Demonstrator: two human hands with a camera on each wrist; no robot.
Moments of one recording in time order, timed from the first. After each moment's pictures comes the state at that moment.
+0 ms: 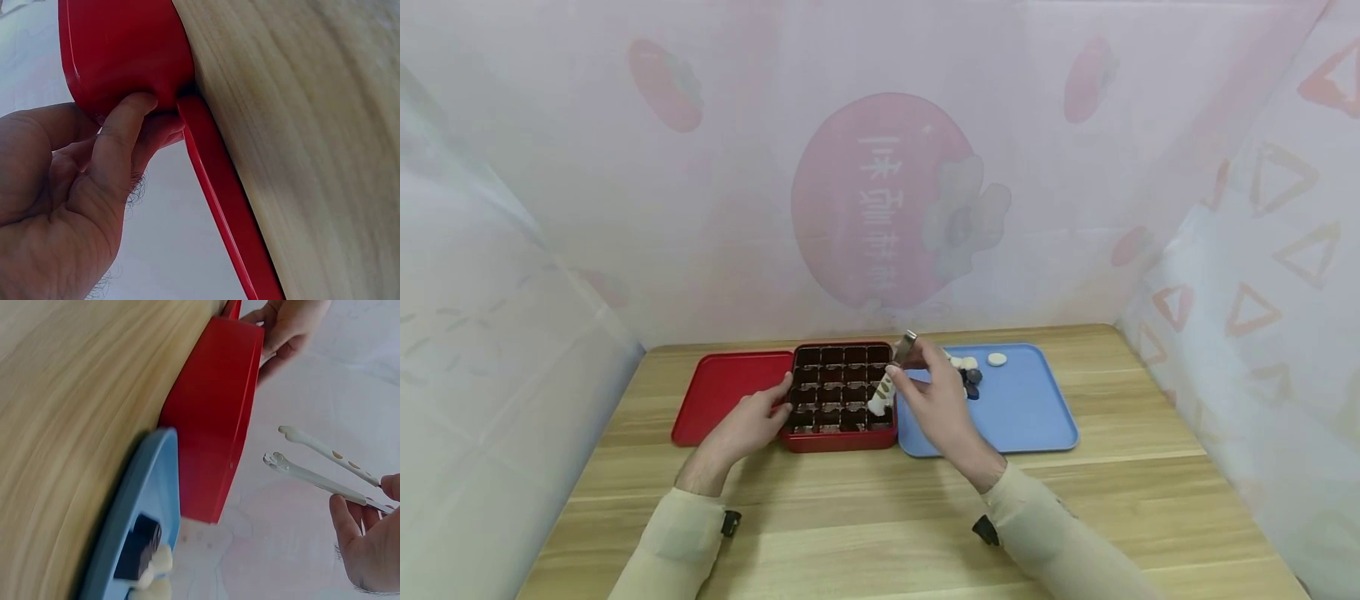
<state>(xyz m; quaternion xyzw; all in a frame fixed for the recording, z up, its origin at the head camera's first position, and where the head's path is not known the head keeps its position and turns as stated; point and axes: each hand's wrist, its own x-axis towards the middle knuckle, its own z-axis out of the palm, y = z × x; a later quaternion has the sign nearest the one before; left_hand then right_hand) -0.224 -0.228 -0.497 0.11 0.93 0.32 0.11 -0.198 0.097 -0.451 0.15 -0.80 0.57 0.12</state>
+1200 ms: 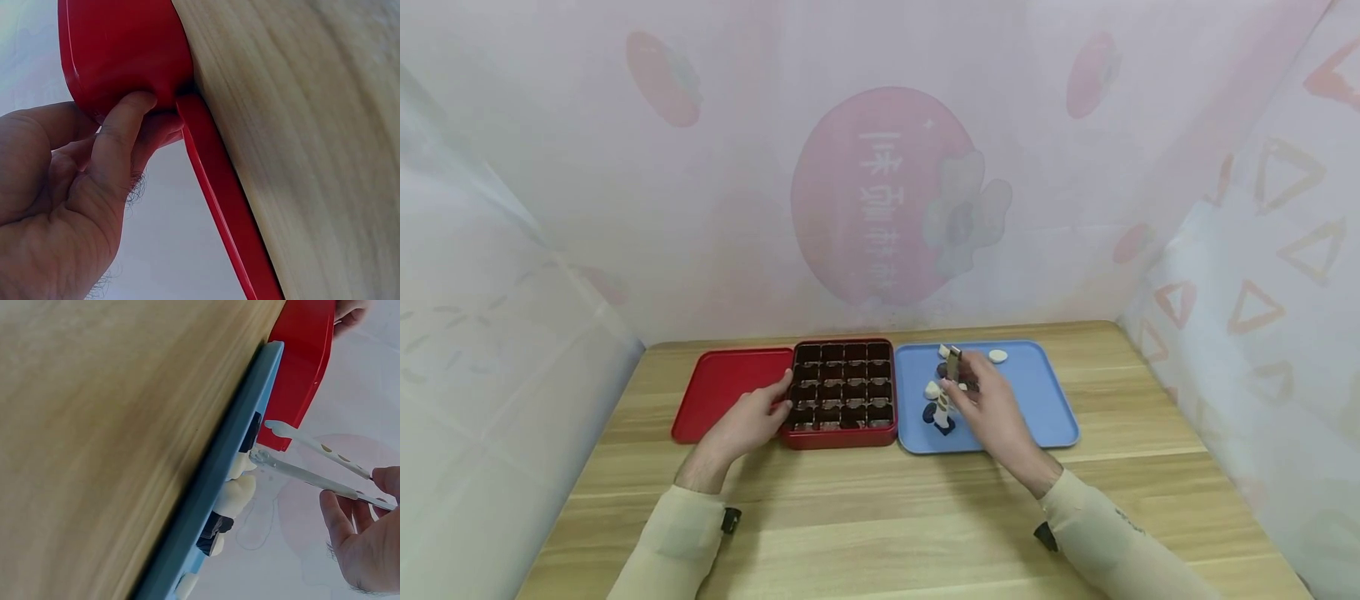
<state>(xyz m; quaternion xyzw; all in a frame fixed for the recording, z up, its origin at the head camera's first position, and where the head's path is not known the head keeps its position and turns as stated) -0.224 -0.229 -0.497 0.12 0.94 0.32 0.10 -0.195 0.176 -0.479 0.13 -0.87 0.46 0.09</state>
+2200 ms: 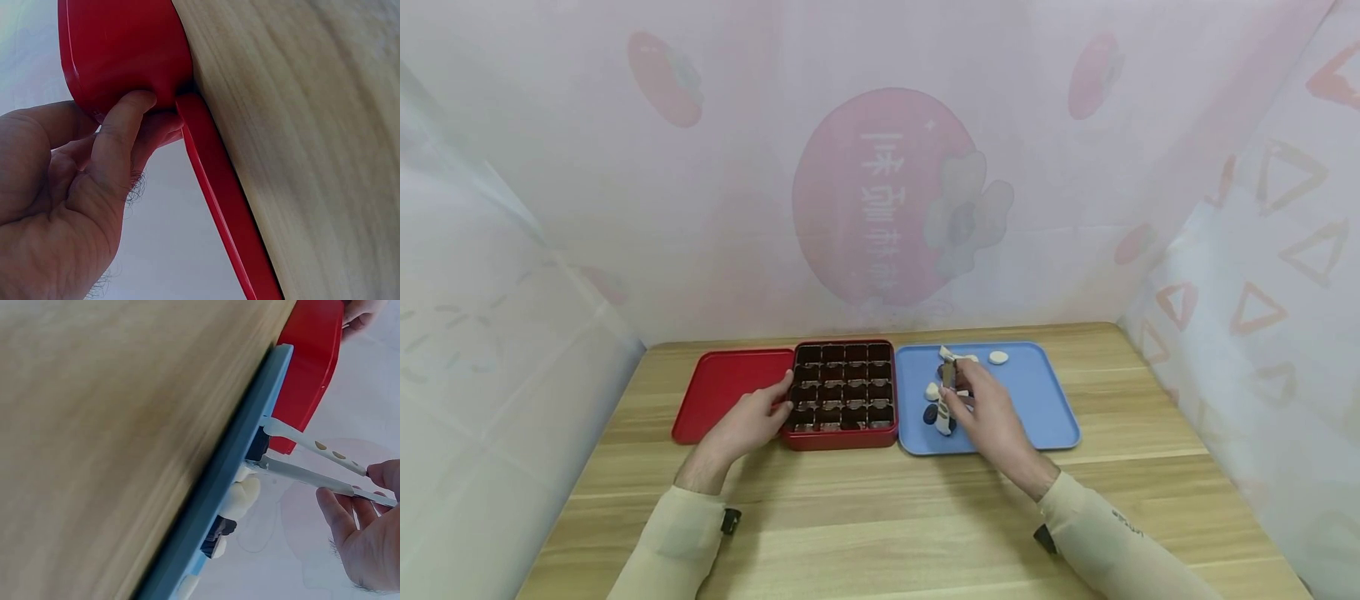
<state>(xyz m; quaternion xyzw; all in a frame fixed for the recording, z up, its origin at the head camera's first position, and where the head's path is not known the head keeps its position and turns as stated) -0.224 -0.230 -0.496 0.12 0.94 0.30 0.10 -0.195 0.172 -0.484 0.15 -0.90 0.41 0.10</state>
